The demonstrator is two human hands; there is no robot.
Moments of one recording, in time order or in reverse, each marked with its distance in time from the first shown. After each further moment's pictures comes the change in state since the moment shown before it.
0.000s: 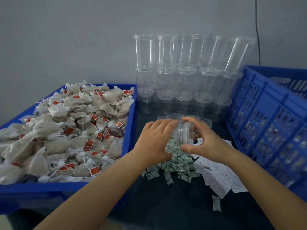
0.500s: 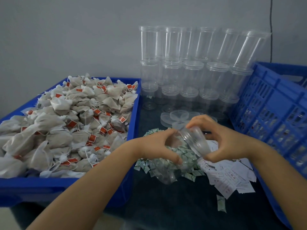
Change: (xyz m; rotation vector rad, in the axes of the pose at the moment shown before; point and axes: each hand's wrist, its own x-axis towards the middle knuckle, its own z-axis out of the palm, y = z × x) left_hand 0.002 -0.016 -0.013 -1.015 -0.678 -0.298; right_hand -0.002 -0.007 -0.035 -0.059 -0.379 -0.114
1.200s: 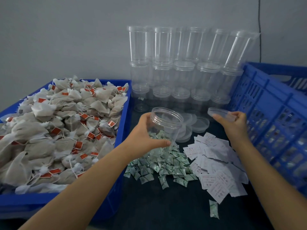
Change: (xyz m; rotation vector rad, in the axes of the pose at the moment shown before) left_hand 0.012 -0.012 -0.005 -0.163 0.510 0.077; right_hand 0.023 0.122 -0.035 0.314 1.204 0.475
